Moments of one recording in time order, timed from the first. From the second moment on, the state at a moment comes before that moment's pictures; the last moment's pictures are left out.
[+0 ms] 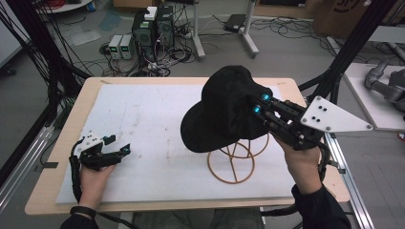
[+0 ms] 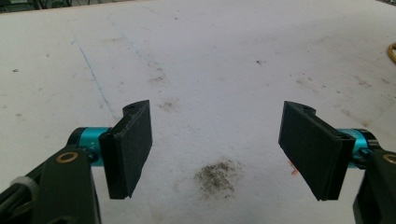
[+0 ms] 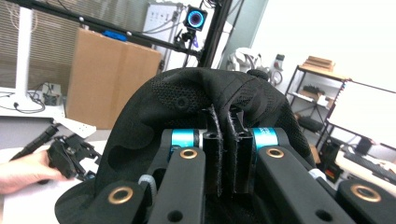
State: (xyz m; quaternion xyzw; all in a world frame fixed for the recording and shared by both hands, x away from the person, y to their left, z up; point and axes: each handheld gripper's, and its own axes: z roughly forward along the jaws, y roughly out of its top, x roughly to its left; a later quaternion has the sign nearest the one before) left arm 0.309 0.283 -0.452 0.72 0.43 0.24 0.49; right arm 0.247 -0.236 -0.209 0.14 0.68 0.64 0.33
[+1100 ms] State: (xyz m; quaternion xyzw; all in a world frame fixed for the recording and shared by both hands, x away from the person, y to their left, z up) left arm 0.310 0.283 -0.452 0.72 0.44 0.24 0.49; right arm 0.245 -0.271 -0.267 0.20 0.69 0.62 0.31
